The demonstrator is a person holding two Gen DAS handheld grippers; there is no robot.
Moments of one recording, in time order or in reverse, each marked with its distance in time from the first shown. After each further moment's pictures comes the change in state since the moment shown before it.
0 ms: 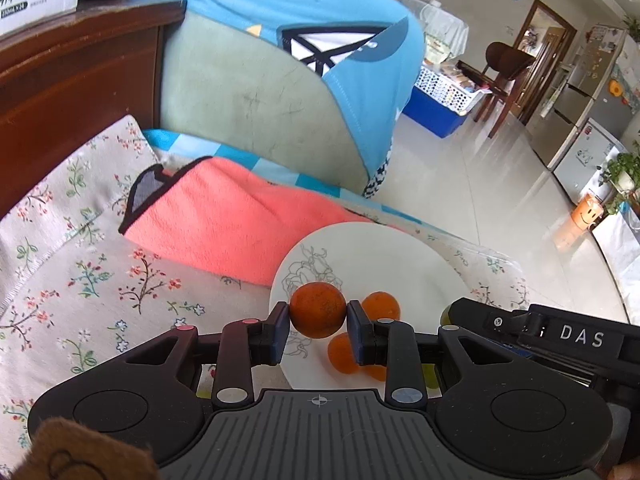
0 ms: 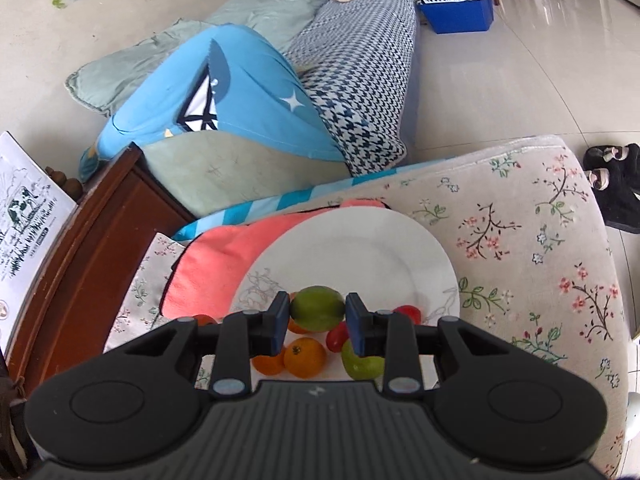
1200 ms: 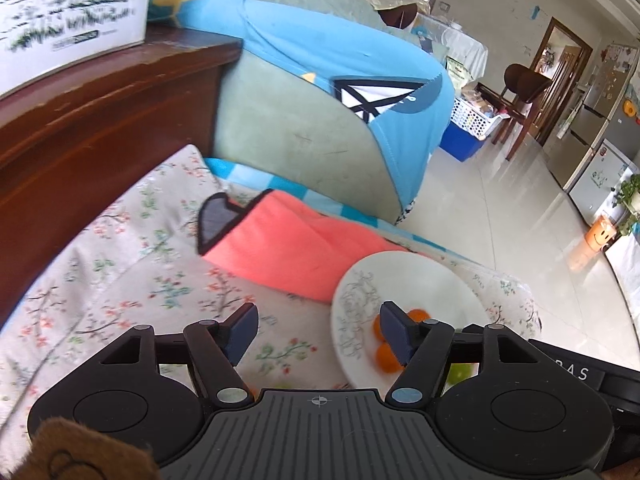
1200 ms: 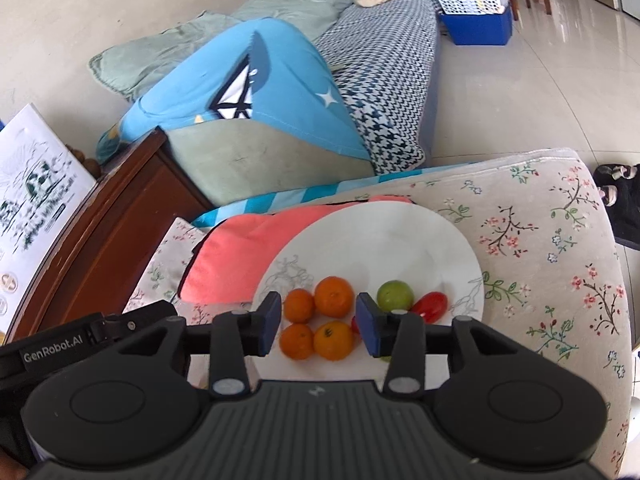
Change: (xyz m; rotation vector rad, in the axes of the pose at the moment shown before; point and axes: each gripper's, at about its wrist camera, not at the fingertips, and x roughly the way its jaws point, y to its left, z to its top) left arm -0.065 0.035 0.008 -0.025 -0.057 0.059; right arm -0.017 0.030 -0.017 -0.077 -0.002 0.032
